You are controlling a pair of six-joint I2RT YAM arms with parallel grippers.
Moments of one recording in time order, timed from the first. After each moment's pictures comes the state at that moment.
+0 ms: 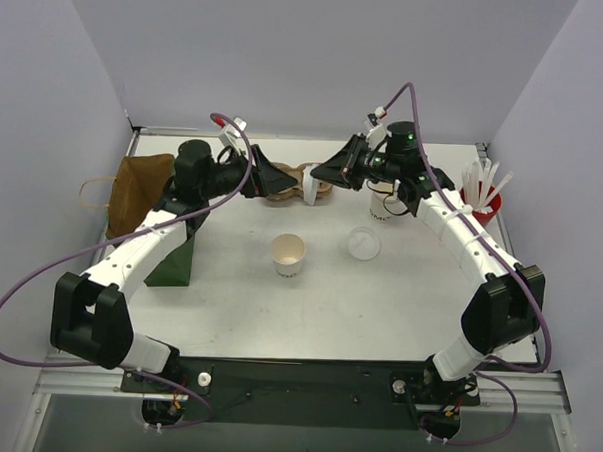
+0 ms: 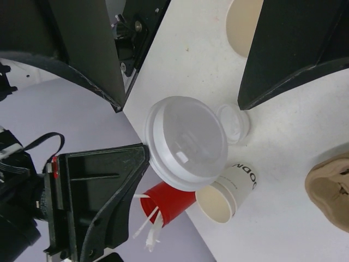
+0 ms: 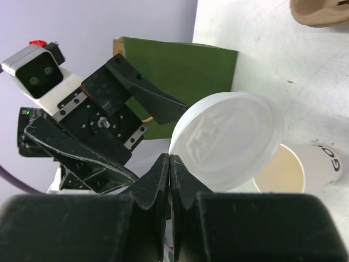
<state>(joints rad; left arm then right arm) -0.34 1.42 1.10 0.17 0.67 -0.74 0.39 1.60 1.42 -0.22 -0.65 0.98</state>
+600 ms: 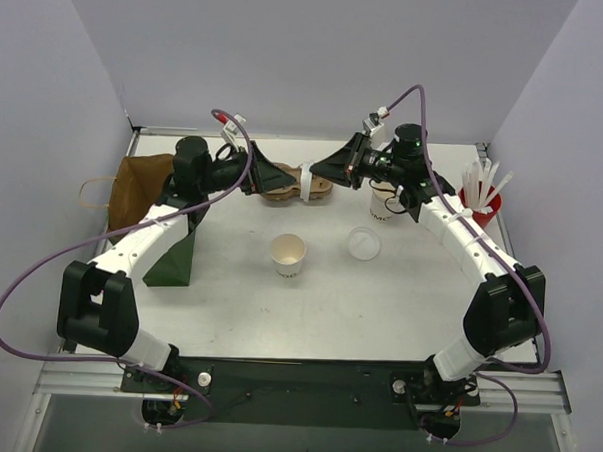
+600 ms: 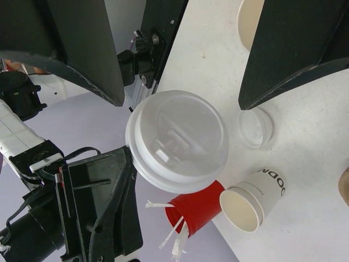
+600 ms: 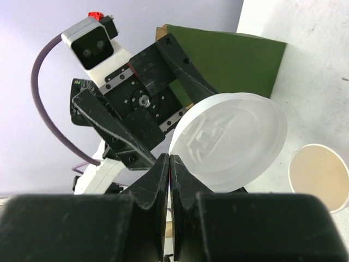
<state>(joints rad) -0.30 1.48 1.11 0.31 0.84 -0.85 0.36 1.59 1.34 0.02 -0.80 1.16</state>
